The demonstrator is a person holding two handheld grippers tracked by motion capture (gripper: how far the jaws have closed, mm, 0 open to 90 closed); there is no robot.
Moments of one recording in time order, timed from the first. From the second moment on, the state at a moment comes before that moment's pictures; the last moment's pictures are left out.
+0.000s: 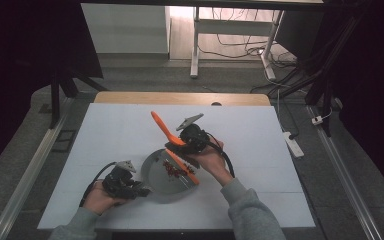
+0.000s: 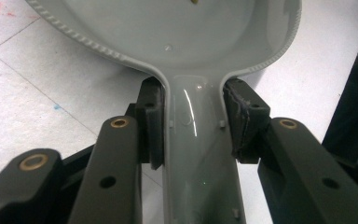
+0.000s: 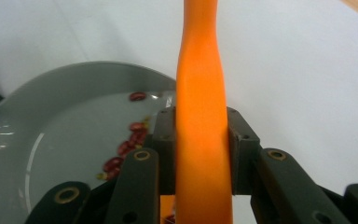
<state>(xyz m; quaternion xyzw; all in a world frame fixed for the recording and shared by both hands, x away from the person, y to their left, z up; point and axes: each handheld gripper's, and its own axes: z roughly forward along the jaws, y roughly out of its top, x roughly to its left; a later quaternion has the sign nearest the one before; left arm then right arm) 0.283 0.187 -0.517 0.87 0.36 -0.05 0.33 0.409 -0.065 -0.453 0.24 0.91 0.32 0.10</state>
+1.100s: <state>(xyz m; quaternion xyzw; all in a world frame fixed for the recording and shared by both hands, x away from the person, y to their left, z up) 0.283 0.186 -0.517 0.87 0.36 -0.05 0.33 0.409 -0.067 -0.476 0.27 0.92 0.28 0.10</state>
